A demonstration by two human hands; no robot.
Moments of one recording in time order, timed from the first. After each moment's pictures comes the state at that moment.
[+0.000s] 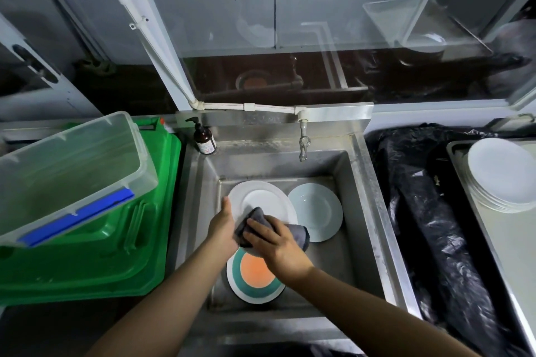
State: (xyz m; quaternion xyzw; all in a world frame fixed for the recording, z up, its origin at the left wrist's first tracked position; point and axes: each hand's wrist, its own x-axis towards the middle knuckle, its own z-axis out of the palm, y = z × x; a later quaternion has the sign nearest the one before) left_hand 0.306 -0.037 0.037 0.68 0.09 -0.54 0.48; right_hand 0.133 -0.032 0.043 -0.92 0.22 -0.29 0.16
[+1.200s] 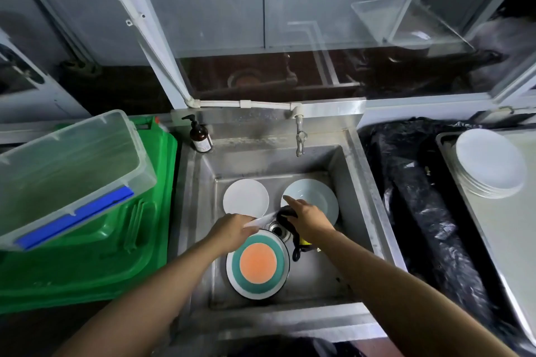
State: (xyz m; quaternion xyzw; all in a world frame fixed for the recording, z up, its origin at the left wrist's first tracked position) left_hand 0.326 -0.008 0.053 0.72 -0.58 -0.38 0.05; right_hand 0.101 -0.095 0.039 -0.78 0.52 0.03 0.35
